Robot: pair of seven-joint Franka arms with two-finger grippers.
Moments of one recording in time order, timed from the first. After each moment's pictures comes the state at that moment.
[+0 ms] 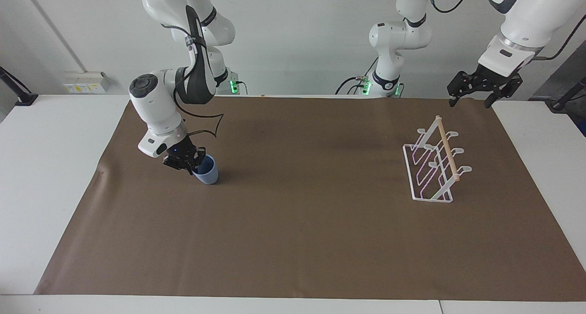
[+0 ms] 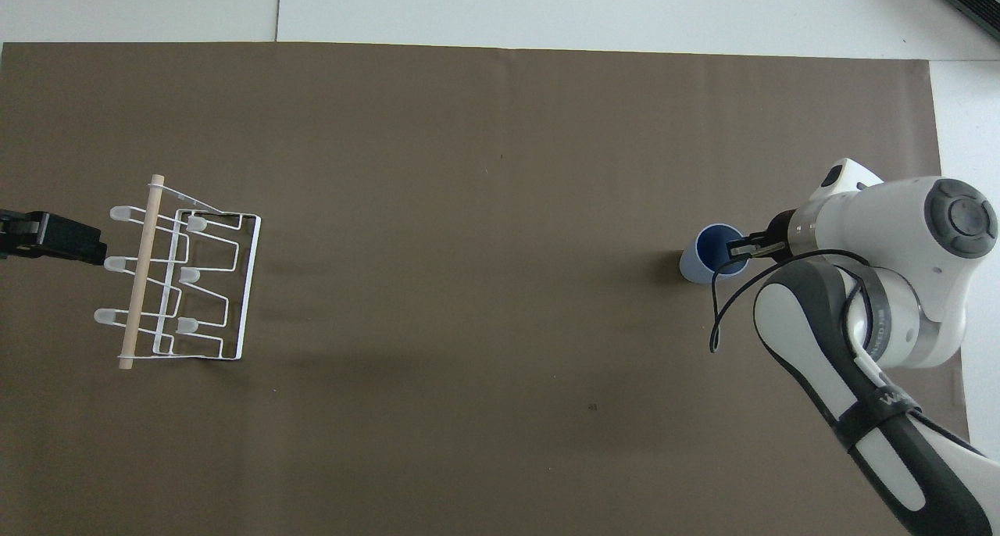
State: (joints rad) left arm -0.05 -0.05 -0.01 -1.59 0.01 1.49 0.07; right arm 0.02 0.10 0.01 -2.12 0.11 2.33 -0.27
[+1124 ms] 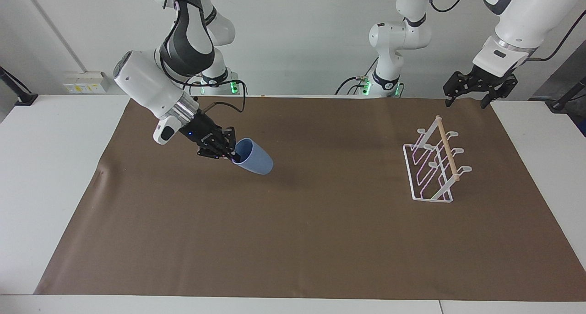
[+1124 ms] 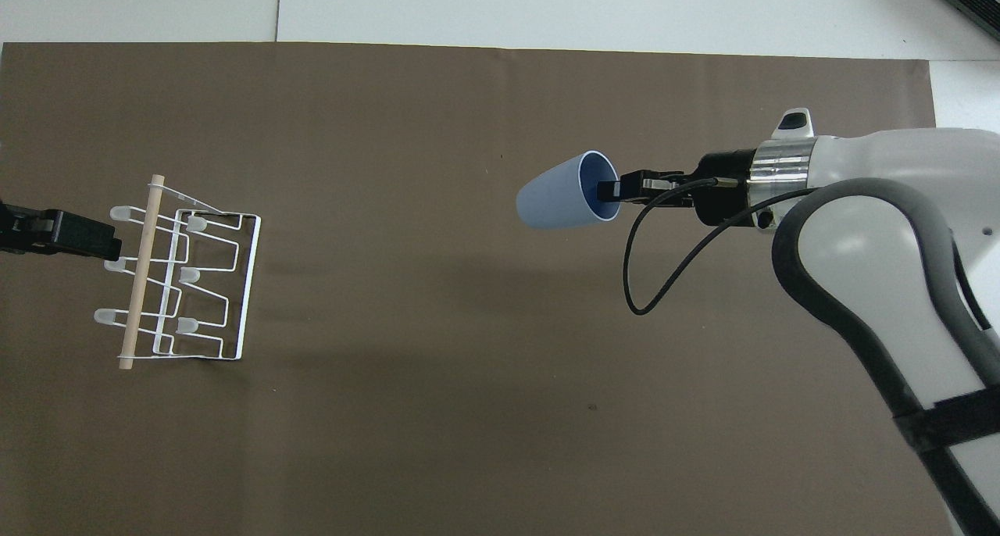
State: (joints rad) left arm -0.05 -0.05 -0.01 -1.61 -0.02 1.53 0.07; right arm 0.09 0.10 0.11 -1.89 0.95 2.16 -0.28
